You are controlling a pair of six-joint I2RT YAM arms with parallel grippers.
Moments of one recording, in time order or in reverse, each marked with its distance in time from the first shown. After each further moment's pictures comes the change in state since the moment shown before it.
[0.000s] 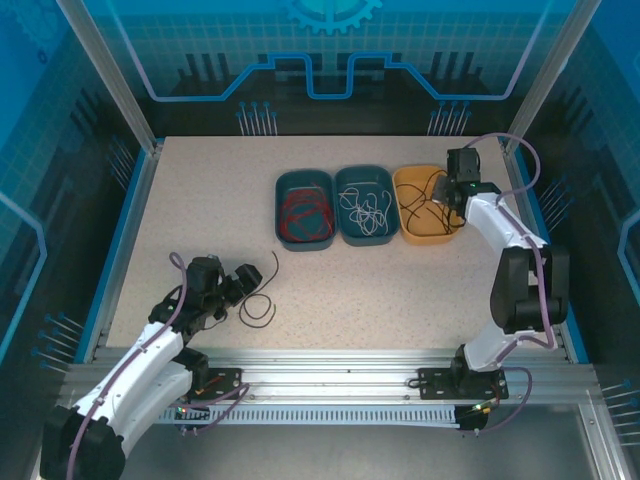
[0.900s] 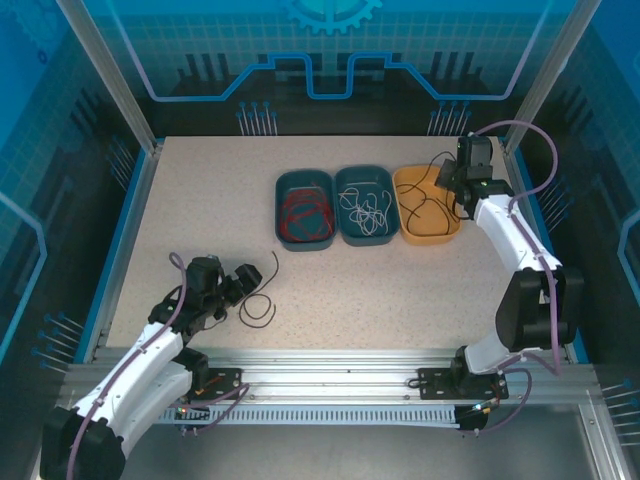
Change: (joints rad) left arm 0.000 -0.006 0.000 -0.001 0.000 0.000; right arm -0.005 -0.133 0.027 0.030 -0.018 0.028
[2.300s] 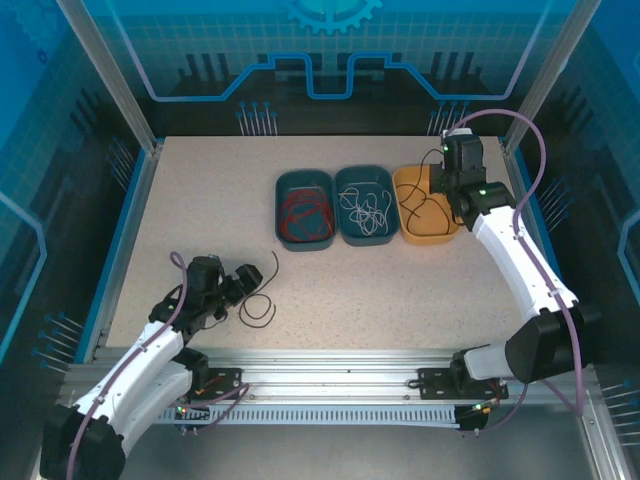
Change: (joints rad) left arm 0.000 0.011 0.003 0.001 0.006 0.003; right arm 0.160 -0.165 0.058 -0.178 0.168 -0.290
